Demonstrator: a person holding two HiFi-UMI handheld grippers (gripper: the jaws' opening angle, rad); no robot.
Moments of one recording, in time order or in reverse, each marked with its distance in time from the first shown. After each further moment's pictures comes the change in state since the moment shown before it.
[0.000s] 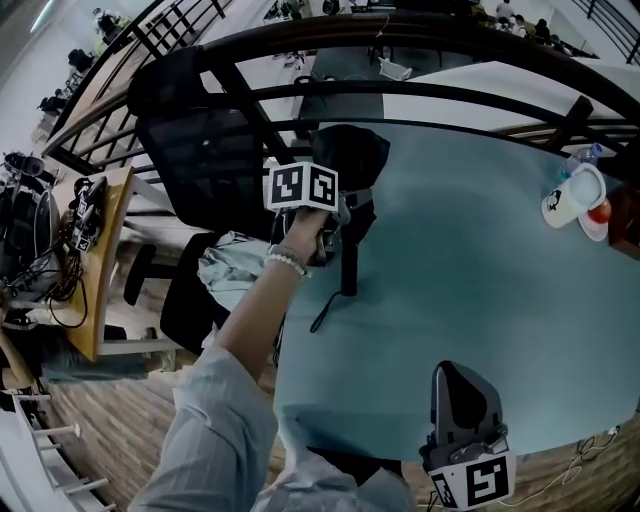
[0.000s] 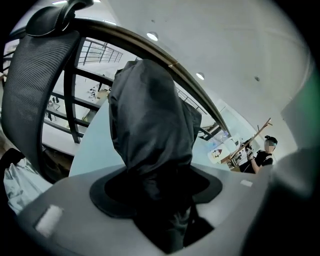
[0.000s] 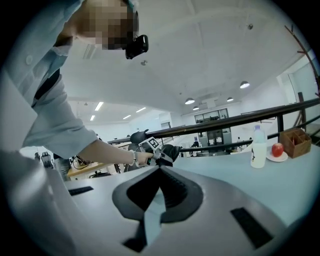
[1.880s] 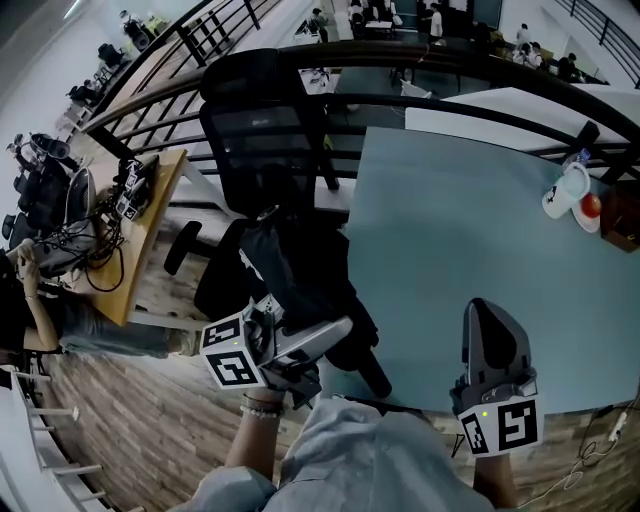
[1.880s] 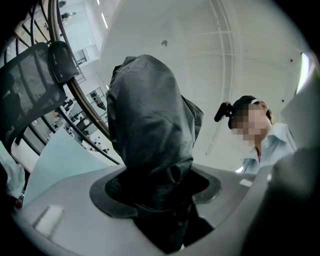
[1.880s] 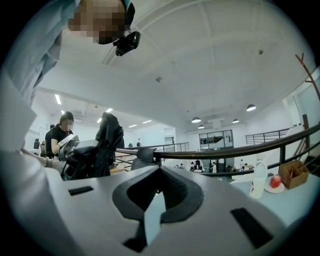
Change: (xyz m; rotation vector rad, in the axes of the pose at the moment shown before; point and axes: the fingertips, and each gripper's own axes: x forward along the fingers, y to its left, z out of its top) left arm -0.379 -0.187 -0.159 0.073 -0.570 -0.727; right arm -0.049 0.076 0.085 -0.154 -0.157 0.009
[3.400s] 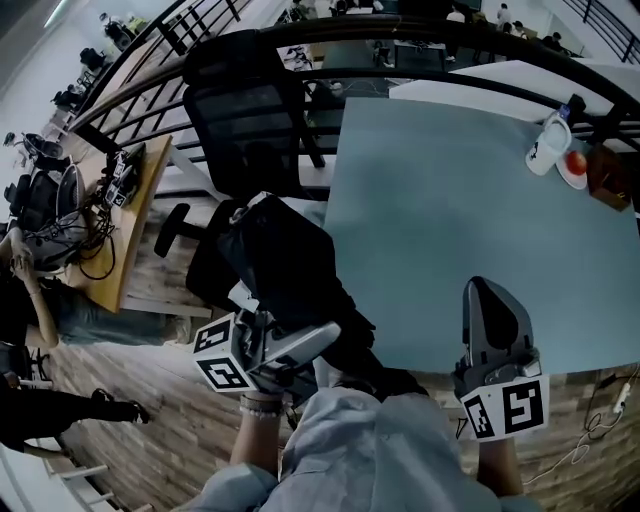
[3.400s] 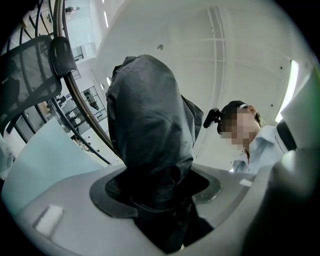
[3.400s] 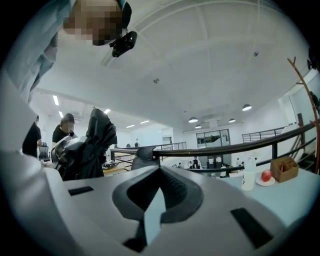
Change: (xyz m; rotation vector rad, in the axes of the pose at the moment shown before) left arm -0.023 -0.063 -0.046 -0.015 -0.044 -0.112; right arm -0.061 0.010 -0.010 0.018 0.005 -0.032
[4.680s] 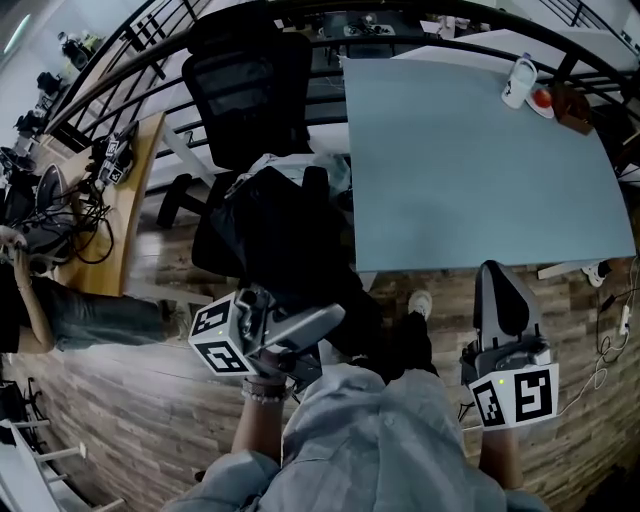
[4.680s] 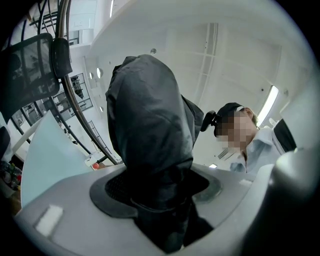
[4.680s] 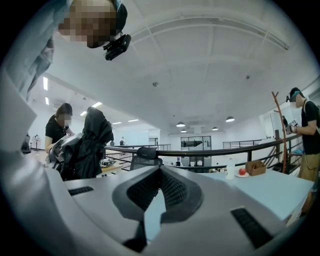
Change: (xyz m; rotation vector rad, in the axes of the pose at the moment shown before) left arm -0.208 -0.117 -0.009 -0.057 0.024 -0.242; right arm -0.123 0.227 -0.007 -0.057 -0.012 -0.228
